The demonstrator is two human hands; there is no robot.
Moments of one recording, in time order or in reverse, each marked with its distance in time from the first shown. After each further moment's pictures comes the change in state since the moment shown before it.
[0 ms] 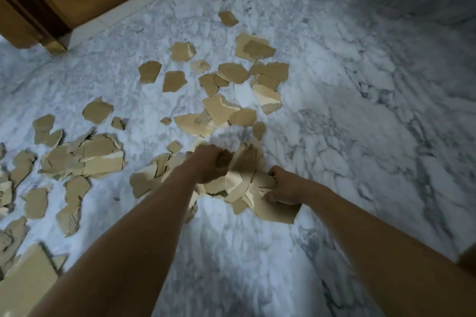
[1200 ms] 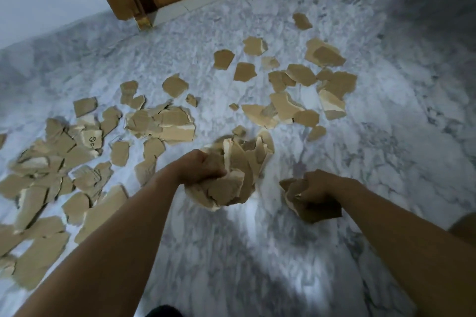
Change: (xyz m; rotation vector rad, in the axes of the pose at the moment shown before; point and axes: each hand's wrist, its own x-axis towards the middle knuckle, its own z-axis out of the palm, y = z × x) left_hand -0.159 -0.121 -0.038 -0.478 -0.019 -0.375; right_hand -0.010 -0.090 0.017 -0.461 -0.151 0.086
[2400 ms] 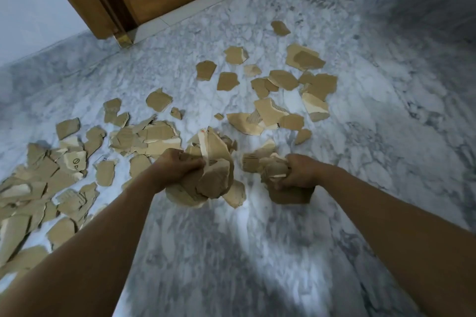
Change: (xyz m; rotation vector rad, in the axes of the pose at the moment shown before) left_hand 0.003 0.014 -0.019 -0.351 0.176 0.007; right_hand -0.002 -0.006 -0.028 0.244 0.219 -0.219
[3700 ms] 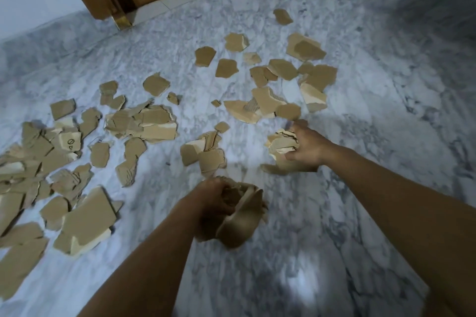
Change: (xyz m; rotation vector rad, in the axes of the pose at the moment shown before) left_hand -0.037 -0.020 0.117 0.483 -0.298 0.187; right_hand -0.001 0.019 -0.024 -0.093 0.226 -0.027
